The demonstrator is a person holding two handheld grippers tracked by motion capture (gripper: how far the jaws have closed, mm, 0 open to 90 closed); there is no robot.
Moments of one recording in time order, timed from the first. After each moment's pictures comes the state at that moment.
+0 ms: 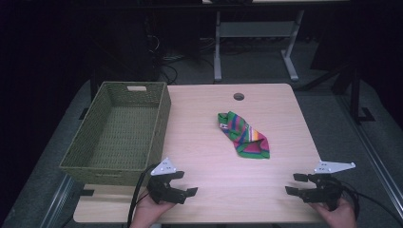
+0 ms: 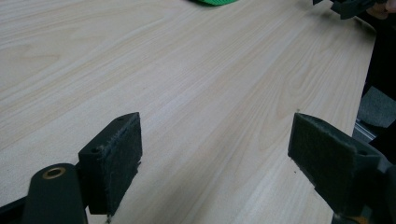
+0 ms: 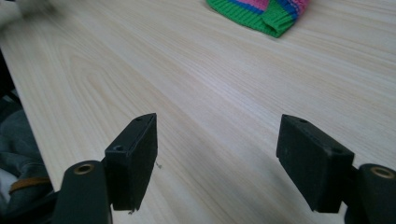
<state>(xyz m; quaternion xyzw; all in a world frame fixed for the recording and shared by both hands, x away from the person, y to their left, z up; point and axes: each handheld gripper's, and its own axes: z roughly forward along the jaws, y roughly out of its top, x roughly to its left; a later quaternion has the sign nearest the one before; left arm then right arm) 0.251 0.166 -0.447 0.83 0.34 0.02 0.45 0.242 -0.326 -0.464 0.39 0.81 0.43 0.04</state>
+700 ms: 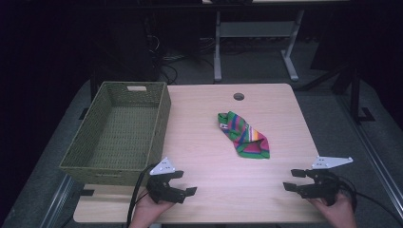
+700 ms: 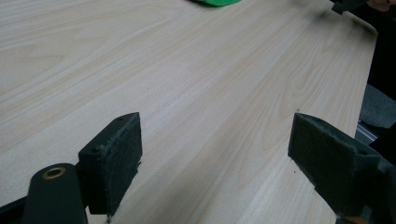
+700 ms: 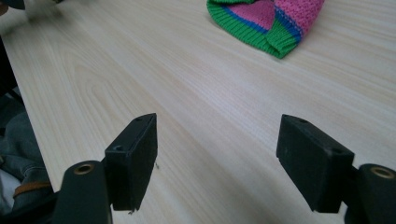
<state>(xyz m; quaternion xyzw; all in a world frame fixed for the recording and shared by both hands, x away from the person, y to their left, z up) 0.253 0.170 -0.449 0.83 0.34 0.02 0.45 0.253 -0.320 -0.453 0.38 0.82 0.43 0.04</state>
